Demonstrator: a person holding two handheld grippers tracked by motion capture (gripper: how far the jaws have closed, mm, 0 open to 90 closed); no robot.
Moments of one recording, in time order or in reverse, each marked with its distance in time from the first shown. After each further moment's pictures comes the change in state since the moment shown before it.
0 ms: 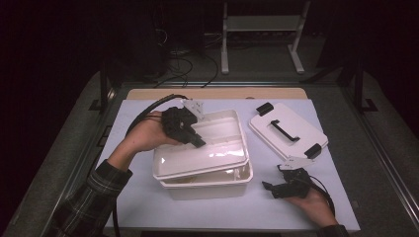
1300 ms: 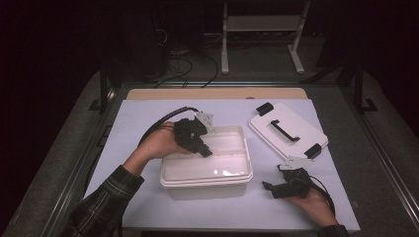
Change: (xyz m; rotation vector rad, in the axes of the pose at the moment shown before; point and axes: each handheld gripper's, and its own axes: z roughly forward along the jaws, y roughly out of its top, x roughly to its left) left arm 0.007 -0.009 0.046 0.040 -0.042 -0.007; right arm 0.000 0.000 0.000 0.000 0.001 0.000
